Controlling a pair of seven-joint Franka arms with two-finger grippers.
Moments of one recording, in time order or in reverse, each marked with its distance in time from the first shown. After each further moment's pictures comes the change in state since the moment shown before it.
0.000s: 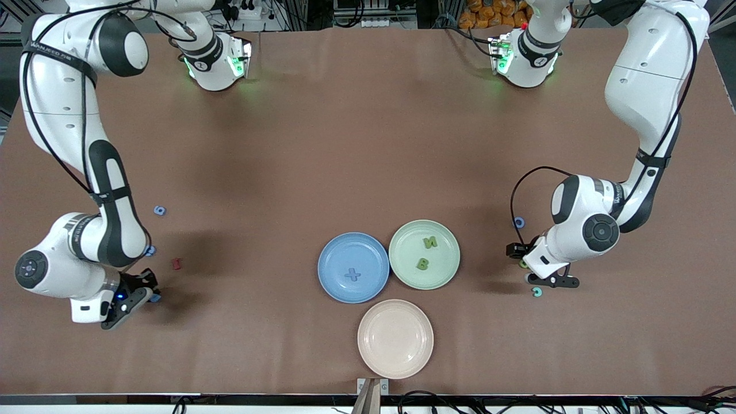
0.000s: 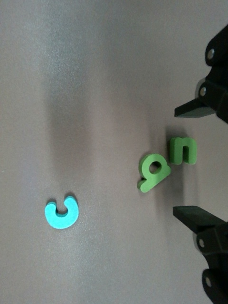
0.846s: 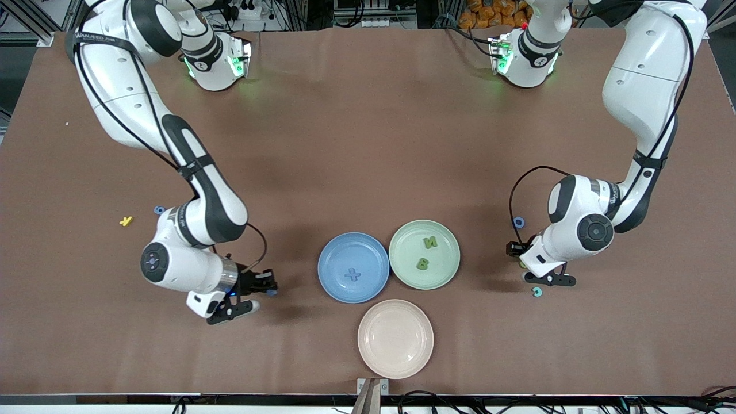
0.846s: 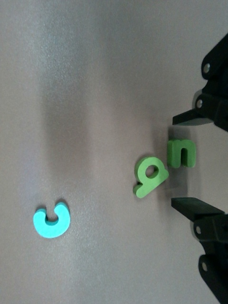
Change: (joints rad) left arm -0.007 0.006 0.001 -0.009 0.014 0.000 -0.014; right arm 0.174 -0.012 0.309 0.039 0.017 -0.001 0.901
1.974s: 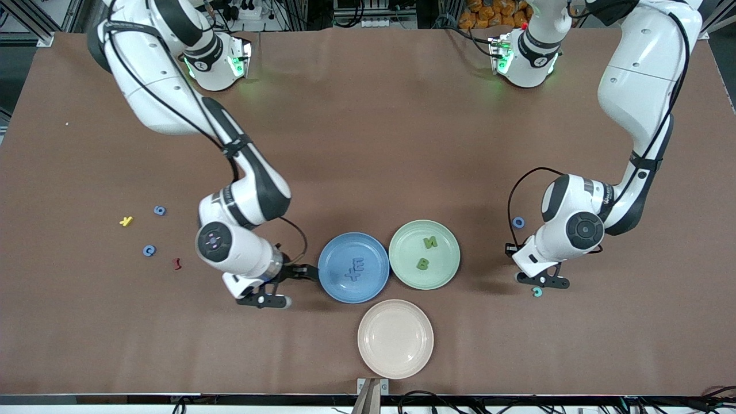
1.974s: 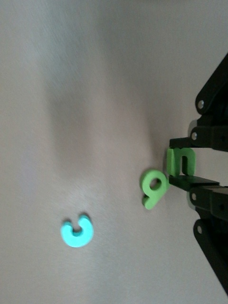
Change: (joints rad) left arm -0.024 -0.003 -0.010 0.022 0.062 0.006 -0.010; right arm 0.126 -0.019 -0.033 0.037 -0.151 -0.060 0.494
